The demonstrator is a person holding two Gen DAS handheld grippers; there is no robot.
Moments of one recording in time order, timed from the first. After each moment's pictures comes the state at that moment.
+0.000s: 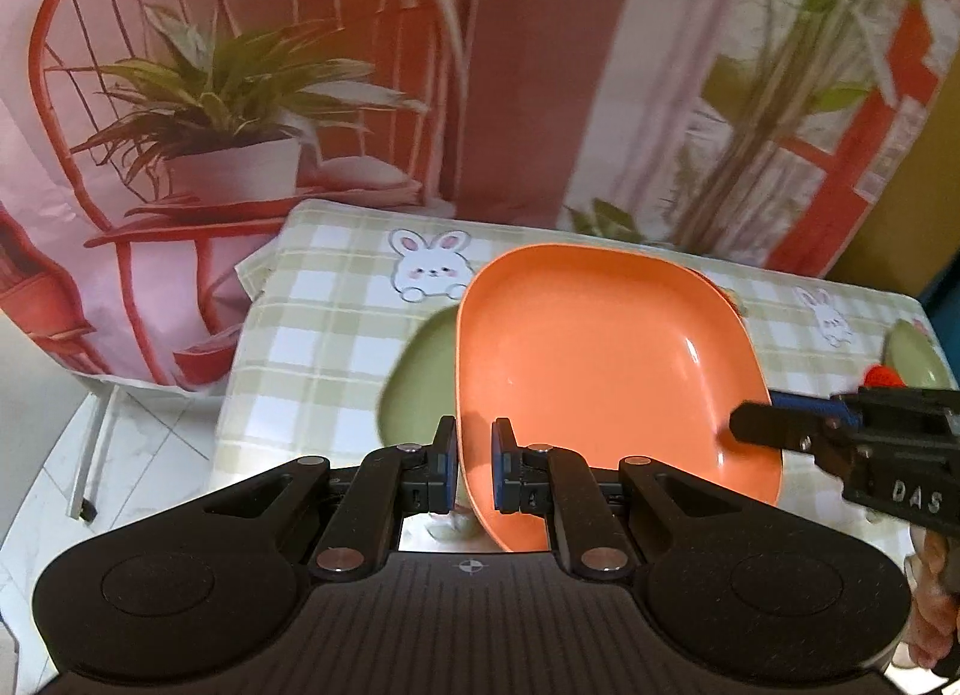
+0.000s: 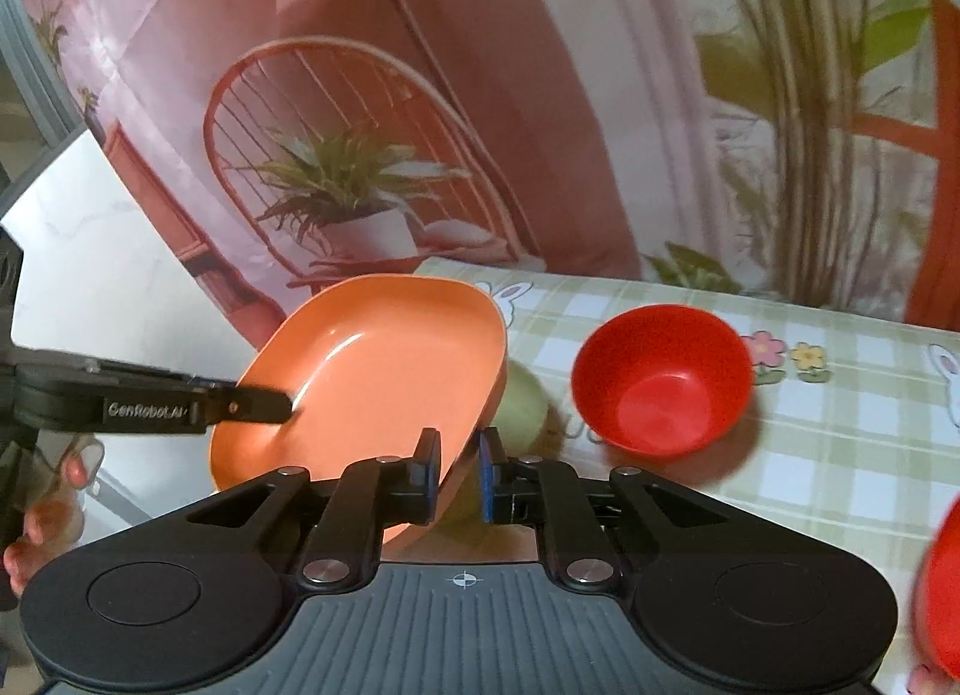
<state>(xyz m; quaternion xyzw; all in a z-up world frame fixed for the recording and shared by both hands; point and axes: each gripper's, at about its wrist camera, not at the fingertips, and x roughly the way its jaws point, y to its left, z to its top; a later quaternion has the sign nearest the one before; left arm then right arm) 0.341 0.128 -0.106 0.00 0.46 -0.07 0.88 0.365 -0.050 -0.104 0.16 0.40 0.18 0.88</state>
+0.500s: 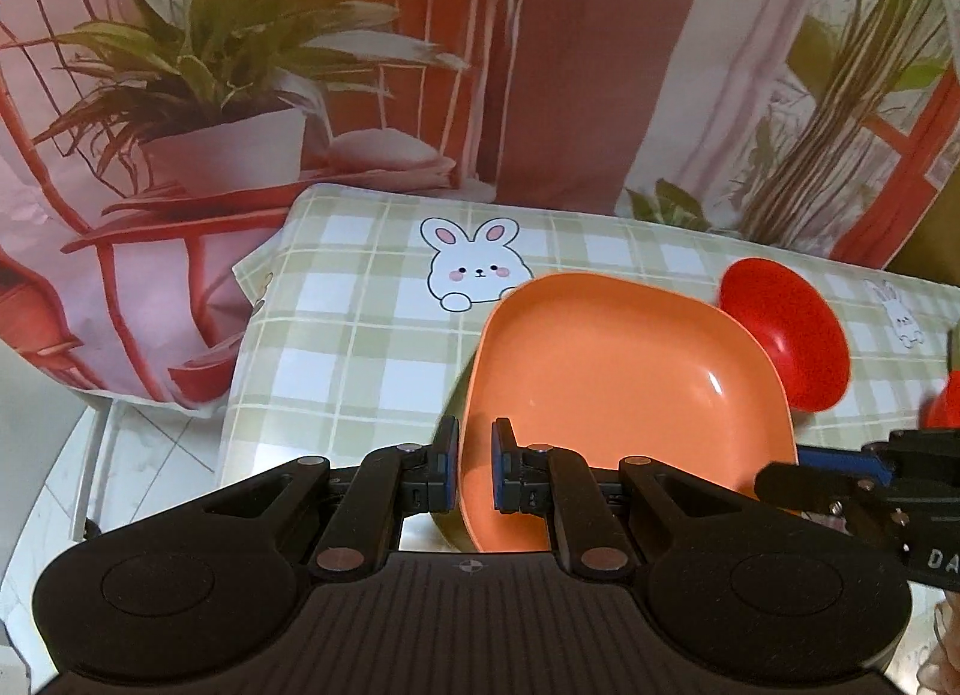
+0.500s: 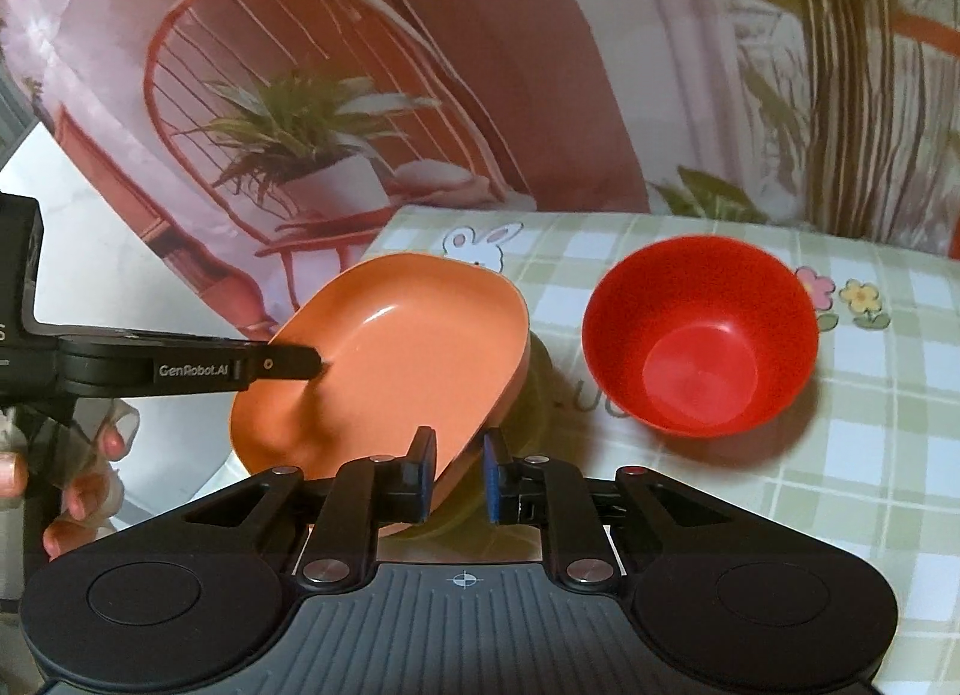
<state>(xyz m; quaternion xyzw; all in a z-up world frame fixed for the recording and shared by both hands) 0.399 0.145 -0.156 0.01 0.48 -0.07 0.88 0.401 -0.031 -0.153 0.19 0.44 0.17 0.86</state>
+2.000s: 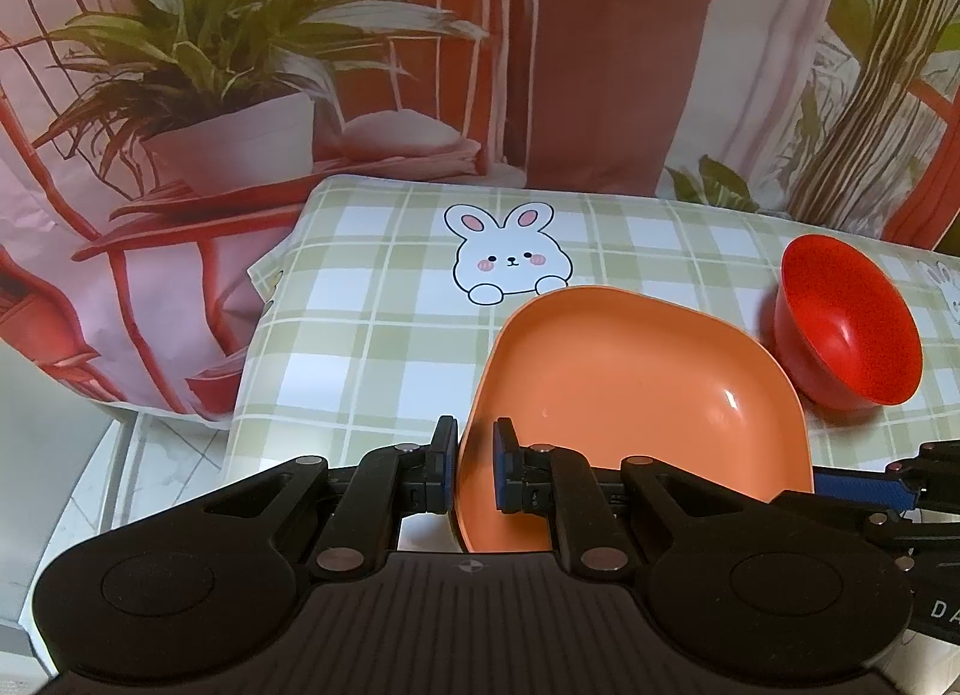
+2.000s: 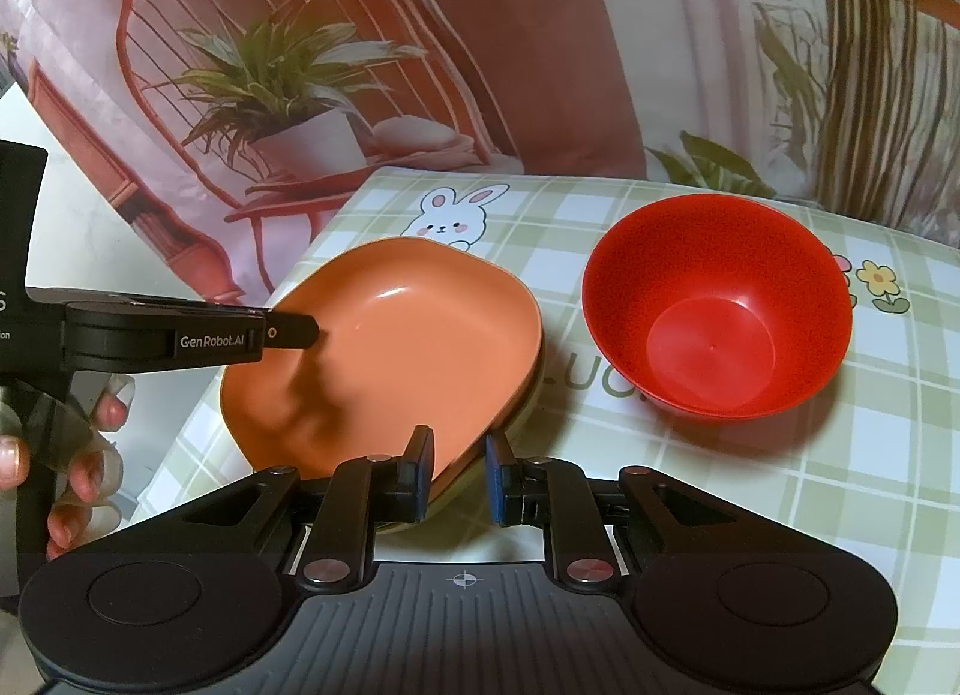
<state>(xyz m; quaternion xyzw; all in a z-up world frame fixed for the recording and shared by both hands) 0.415 0.143 -0.181 0.05 0.47 -0.04 0.88 0.412 -0.012 -0.173 0.16 0.46 0.15 0.86</state>
